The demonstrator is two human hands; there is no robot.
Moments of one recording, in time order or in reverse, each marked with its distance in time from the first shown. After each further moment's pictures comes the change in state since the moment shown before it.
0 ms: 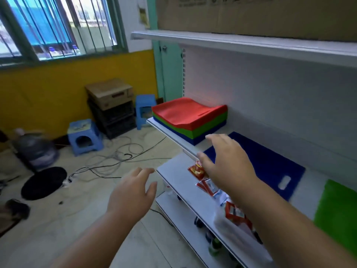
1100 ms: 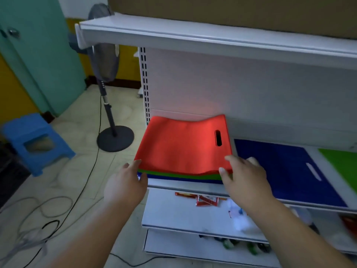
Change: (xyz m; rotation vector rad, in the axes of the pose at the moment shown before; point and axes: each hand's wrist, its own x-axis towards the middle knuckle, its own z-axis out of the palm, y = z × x) left_hand 0.444 -0.147 0.102 -0.182 -0.446 0.403; right_hand 0.222 -0.062 0.172 -0.435 0.031 0.890
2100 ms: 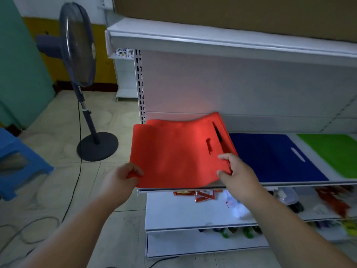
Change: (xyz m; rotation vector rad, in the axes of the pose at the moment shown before) left_hand 0.042 -0.057 -0.027 -0.496 -0.321 0.001; right_hand -0.018 -0.044 0.014 0.531 -0.069 0.306
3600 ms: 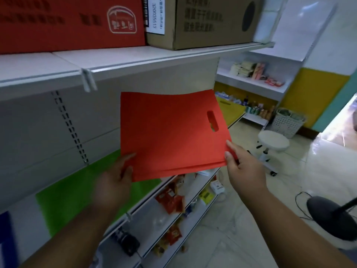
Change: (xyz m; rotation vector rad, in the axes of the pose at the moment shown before) left_hand -0.047 0.520 0.723 -0.038 -0.317 0.662; right_hand 0.008 0.592 -0.565 -0.107 0.906 0.298
